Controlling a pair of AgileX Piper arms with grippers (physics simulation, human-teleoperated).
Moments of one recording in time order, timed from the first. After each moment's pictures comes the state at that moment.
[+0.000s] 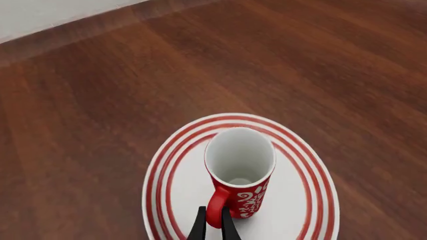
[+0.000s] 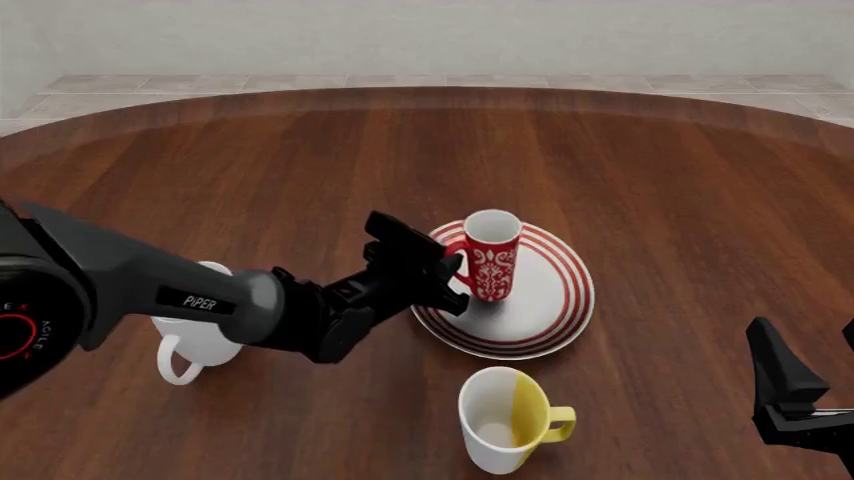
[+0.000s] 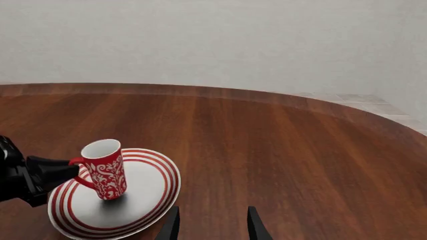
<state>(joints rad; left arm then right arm) -0.68 2.00 -0.95 -0.62 0.01 -0.01 0.19 0.00 -0.13 -0.04</state>
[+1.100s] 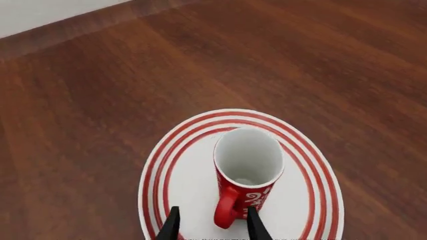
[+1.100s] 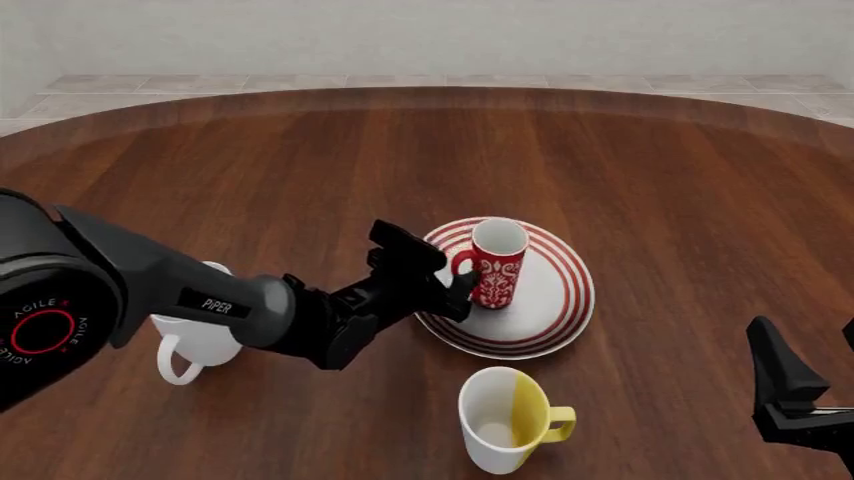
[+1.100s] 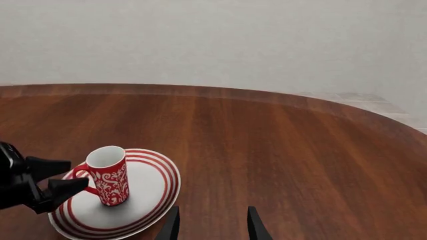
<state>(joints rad) -0.69 2.04 -0.96 -0.66 0.01 -0.02 0.20 0.00 -0.14 -0.04</state>
